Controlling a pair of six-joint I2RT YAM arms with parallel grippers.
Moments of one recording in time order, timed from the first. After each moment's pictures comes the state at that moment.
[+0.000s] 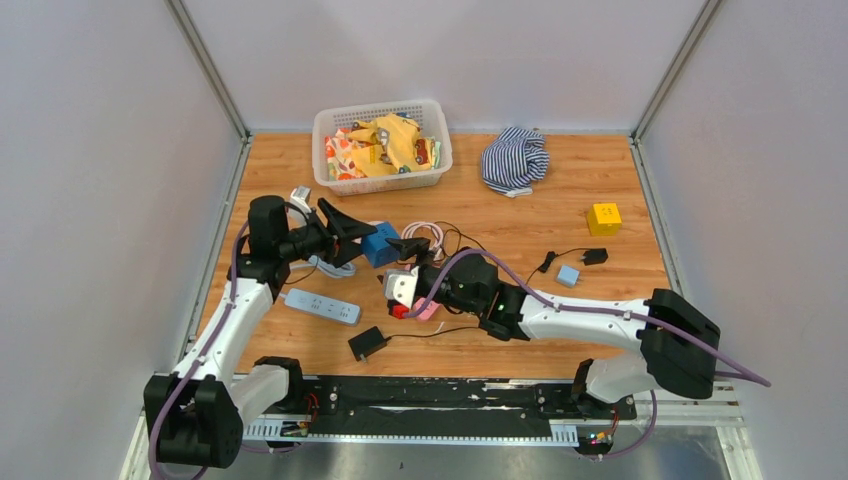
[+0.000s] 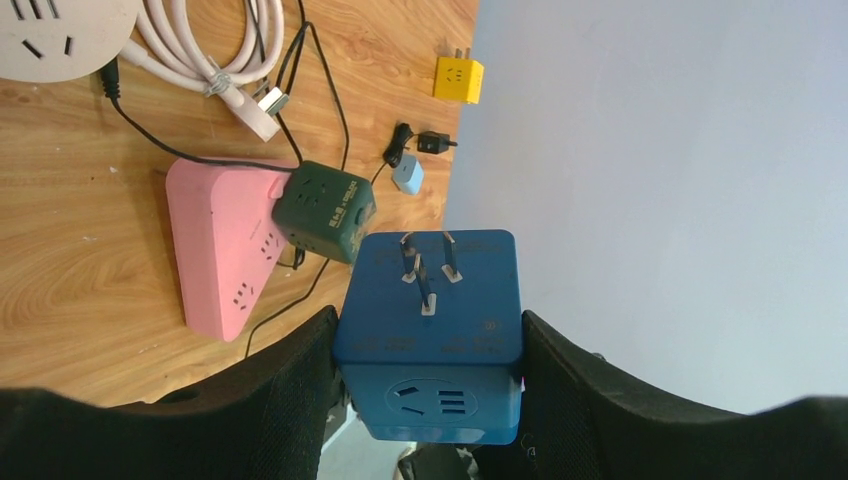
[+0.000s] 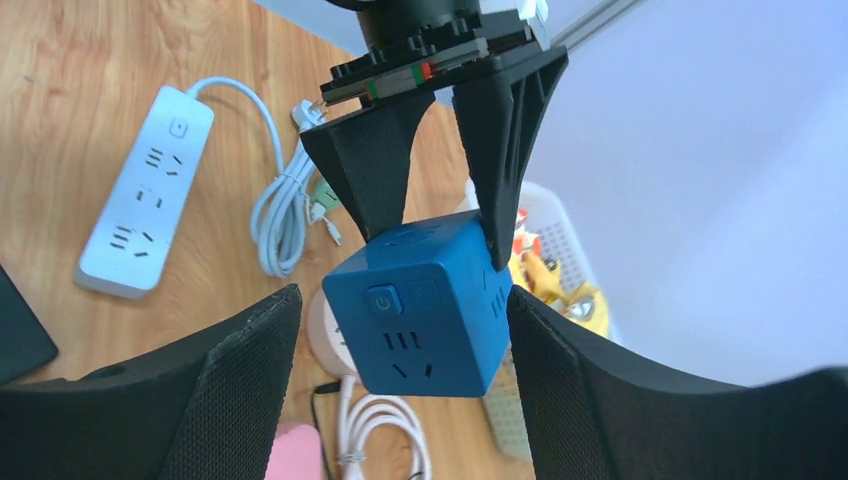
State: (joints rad) left arm -0.06 1.01 0.68 -0.13 0.79 -1.13; right arm 1.14 1.37 0.79 0.55 -0.06 -0.77
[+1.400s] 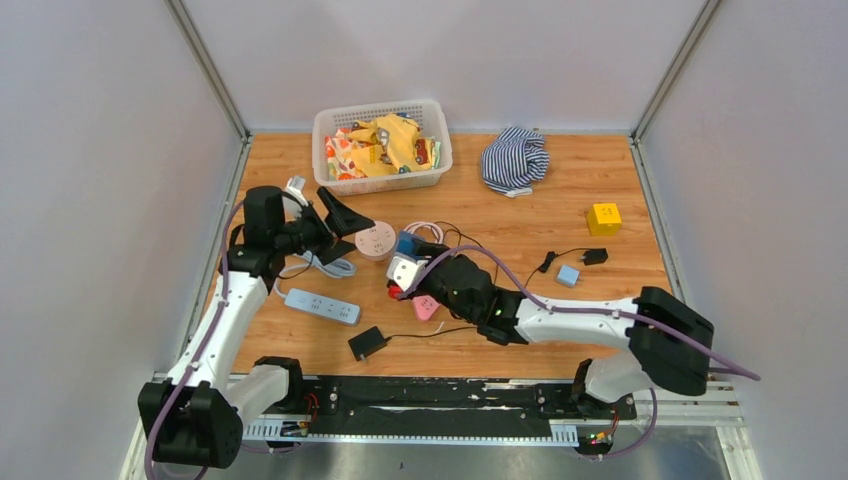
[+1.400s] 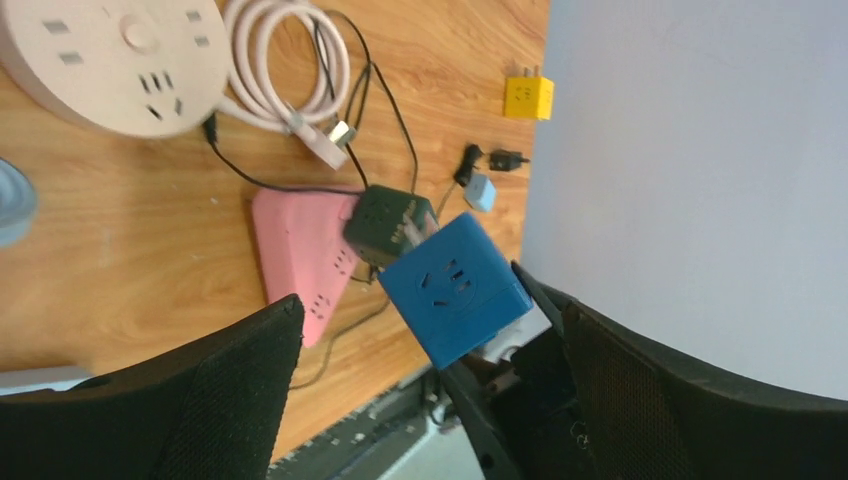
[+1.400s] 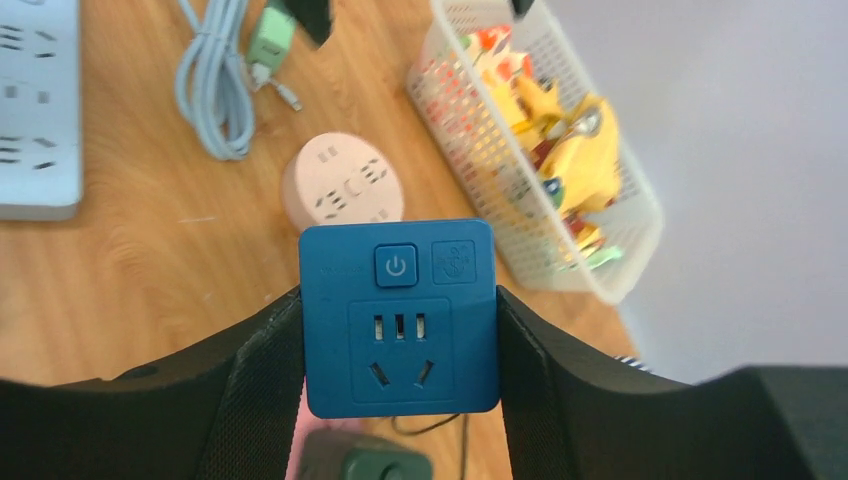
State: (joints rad) left arm -0.07 1.01 0.78 -0.33 0.68 -0.92; right arm 1.16 1.42 0.73 0.57 0.27 -0.71
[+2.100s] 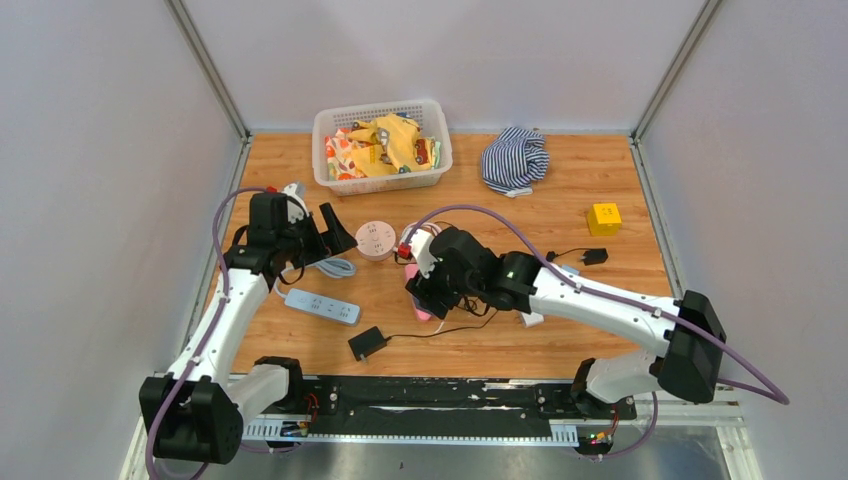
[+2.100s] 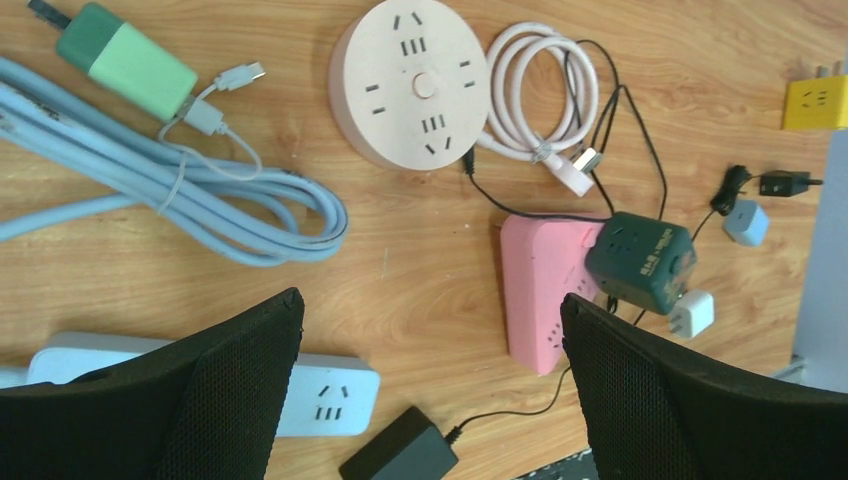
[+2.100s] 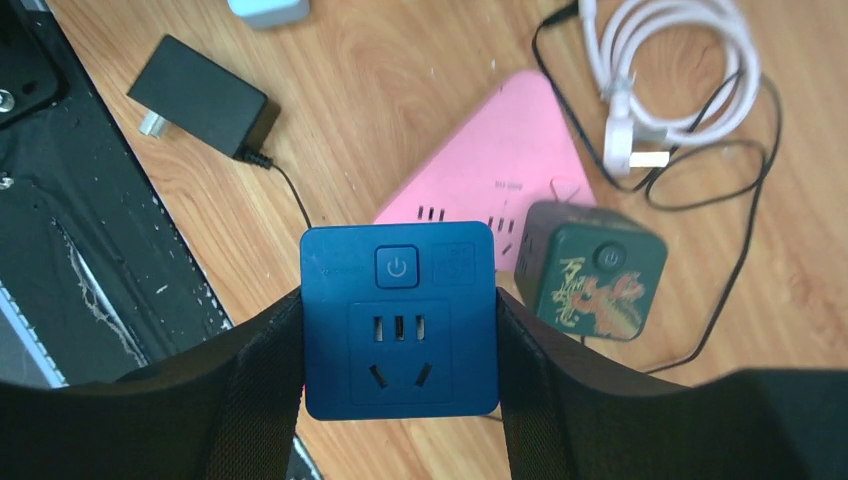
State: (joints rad) left arm -0.07 1.04 0.81 -0.51 0.33 -0.46; right arm 1.08 1.34 1.09 -0.48 0.01 -0.07
